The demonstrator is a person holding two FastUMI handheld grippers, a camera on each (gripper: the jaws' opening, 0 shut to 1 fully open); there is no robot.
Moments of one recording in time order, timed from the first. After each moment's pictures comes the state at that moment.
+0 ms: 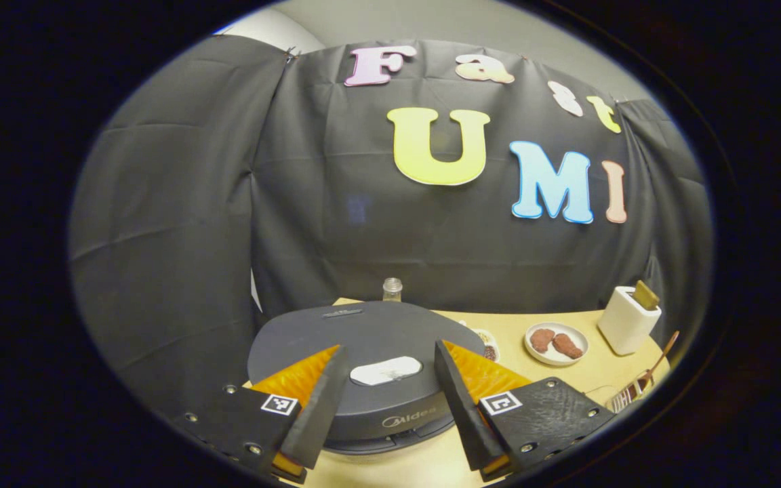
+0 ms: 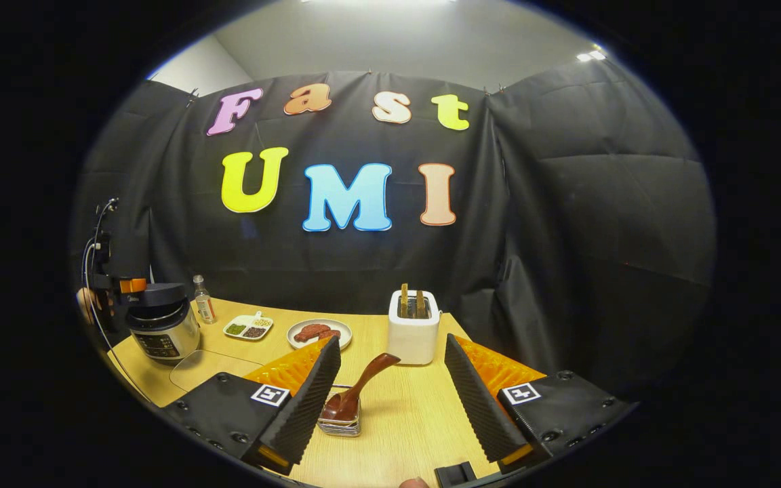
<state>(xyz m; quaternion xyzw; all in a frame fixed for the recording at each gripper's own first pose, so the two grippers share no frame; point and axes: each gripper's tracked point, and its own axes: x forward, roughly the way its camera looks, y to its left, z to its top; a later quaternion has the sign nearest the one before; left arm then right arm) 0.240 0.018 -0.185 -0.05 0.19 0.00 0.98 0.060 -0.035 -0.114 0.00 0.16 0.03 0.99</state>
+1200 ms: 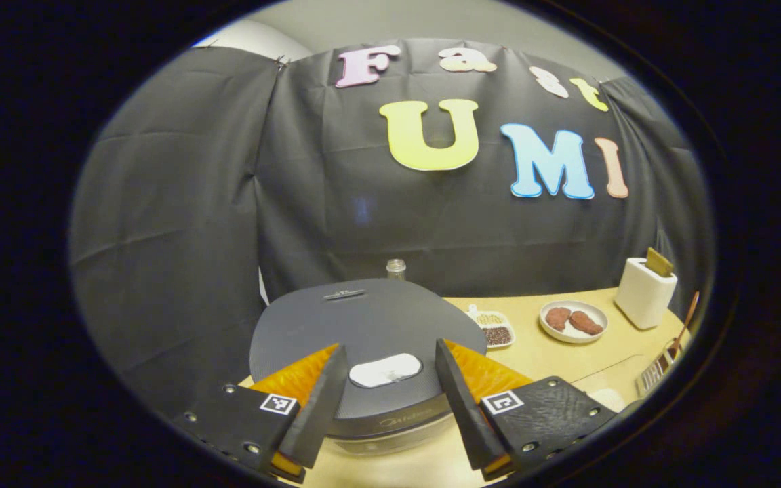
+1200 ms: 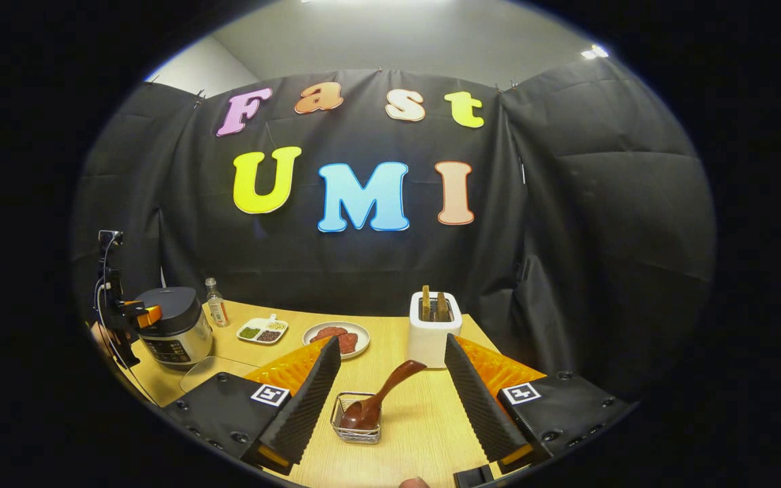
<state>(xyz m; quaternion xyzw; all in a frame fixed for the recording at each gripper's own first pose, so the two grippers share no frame) 0.224 0.006 -0.226 0.00 0.18 0.01 0.98 0.080 -0.001 -0.113 0.00 0.15 0.06 0.99</state>
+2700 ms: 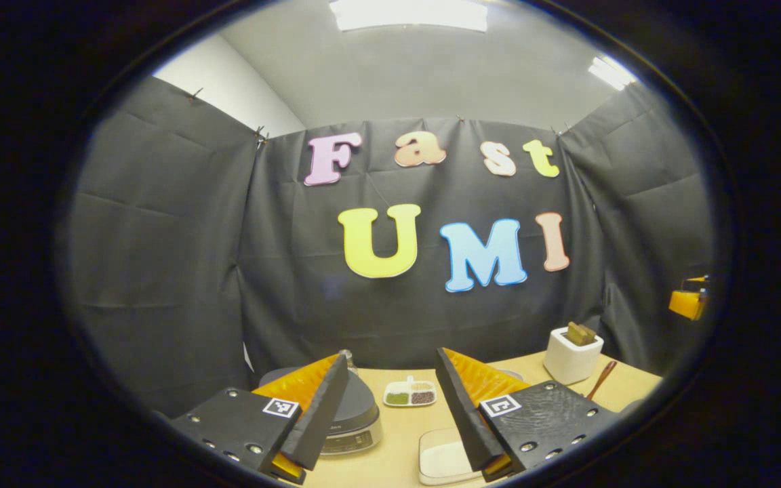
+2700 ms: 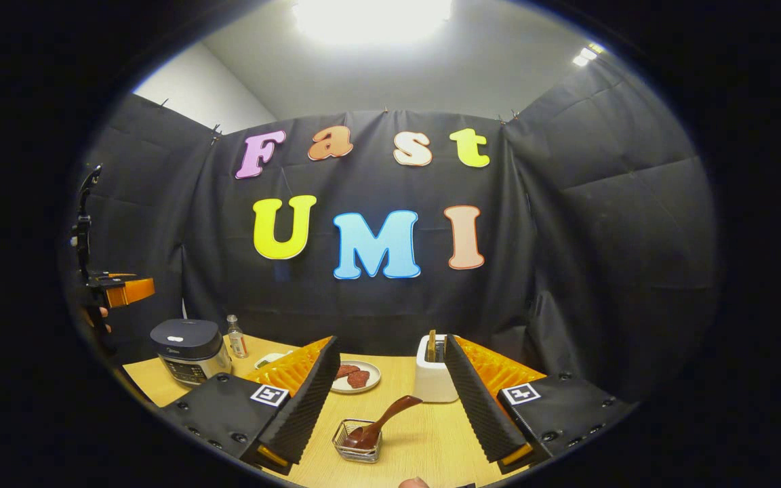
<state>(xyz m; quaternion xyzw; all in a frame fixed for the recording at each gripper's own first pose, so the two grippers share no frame) 0.074 -0.104 0.020 -0.01 0.00 -0.05 1.00 0.068 -0.026 -0.056 0.02 0.06 0.11 0.99</state>
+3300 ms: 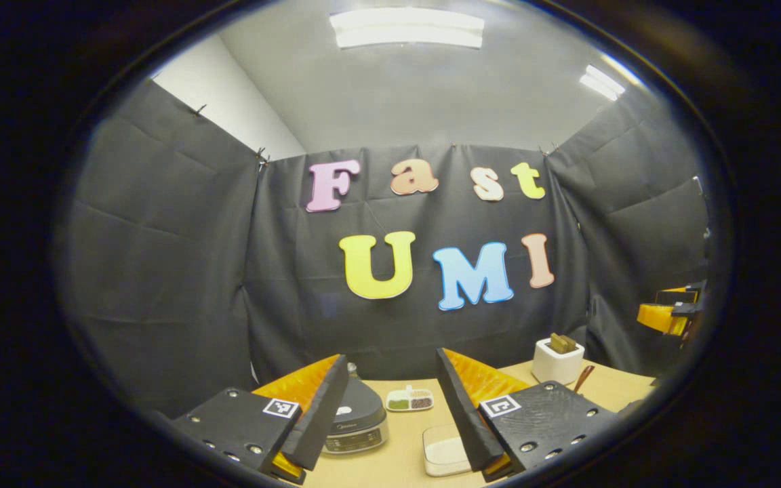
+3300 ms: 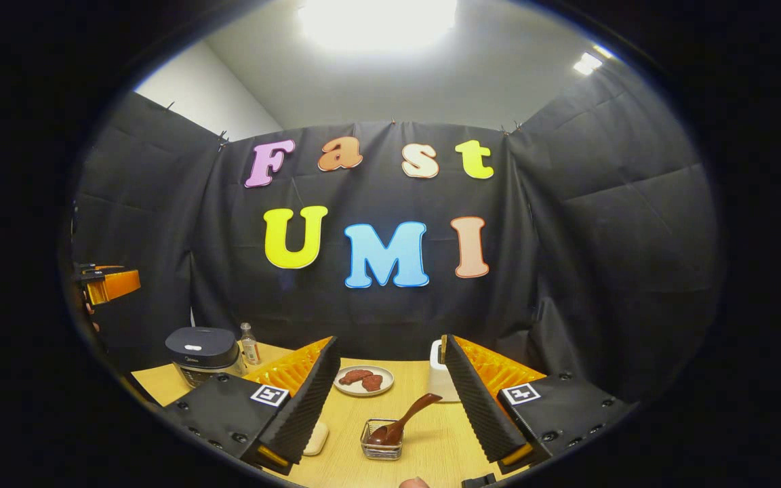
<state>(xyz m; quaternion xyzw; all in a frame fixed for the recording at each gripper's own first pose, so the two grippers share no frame) 0.003 -0.058 0.052 -0.01 -0.03 -0.06 1.00 0.024 0.012 -0.028 0.02 0.04 0.10 0.99</state>
